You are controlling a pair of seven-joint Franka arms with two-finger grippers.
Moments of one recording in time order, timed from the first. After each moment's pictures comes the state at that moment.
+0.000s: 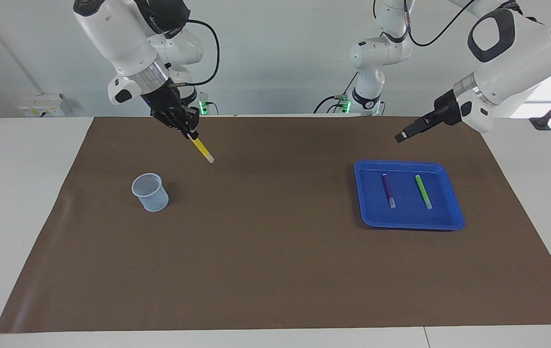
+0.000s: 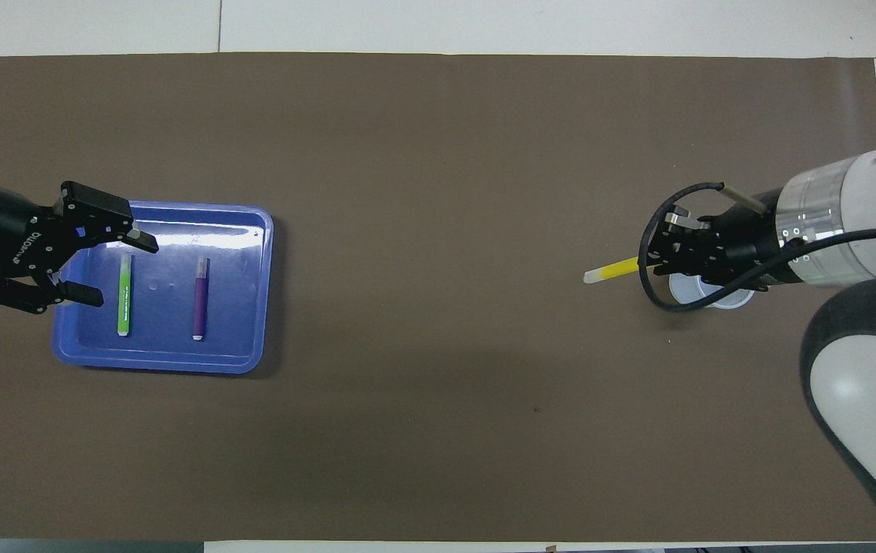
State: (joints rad) left arm 0.17 0.00 -0.20 -1.69 -0.50 1.49 -0.61; right arm 0.00 -0.10 0.17 -1.81 0.42 1.81 0.64
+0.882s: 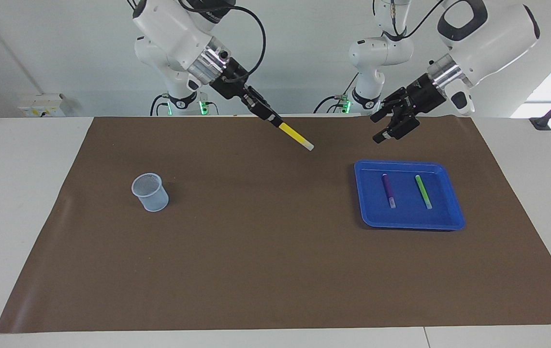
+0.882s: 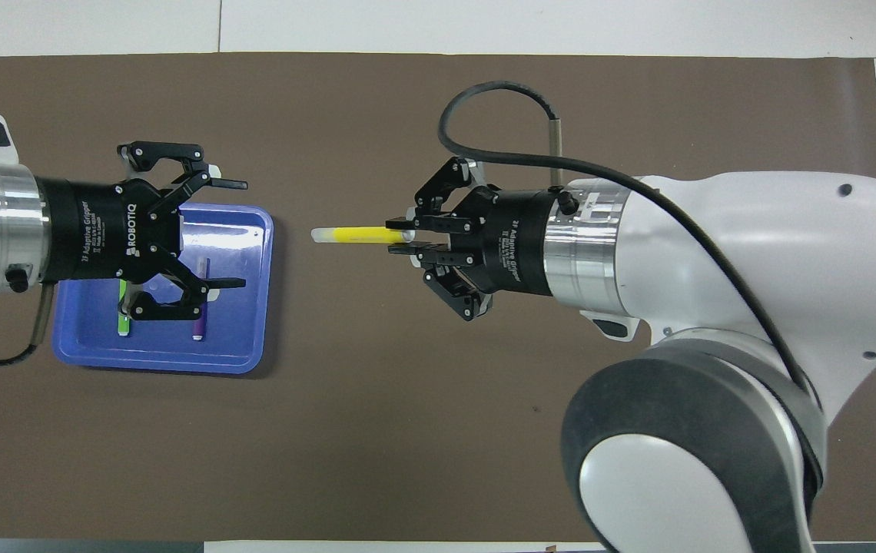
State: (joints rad) left arm -0.05 -0.18 -0.20 -1.88 -0.70 1.93 -1.44; right arm 0.01 0.00 0.51 -1.76 0.80 2.26 1.50
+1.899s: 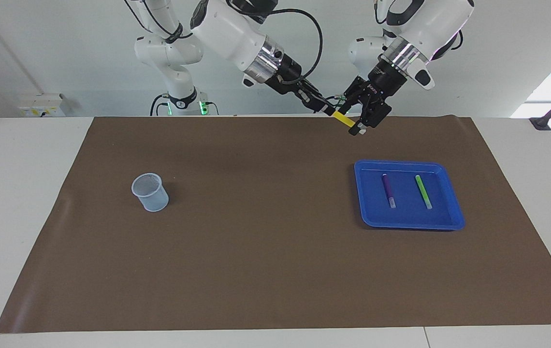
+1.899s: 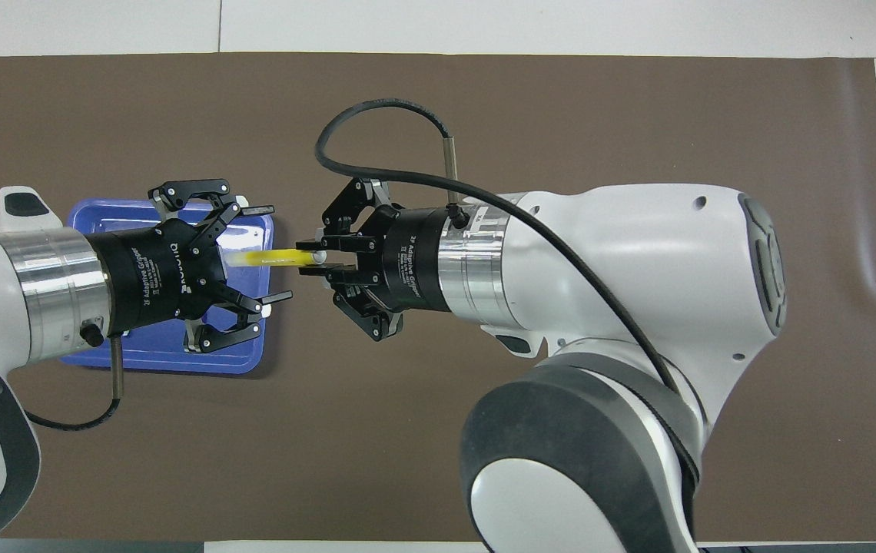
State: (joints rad) left arm -0.10 -0.30 -0.24 -2.06 -0.70 2.16 -1.65; right arm 0.02 0.09 0.62 -1.69 0.79 2.33 1.58
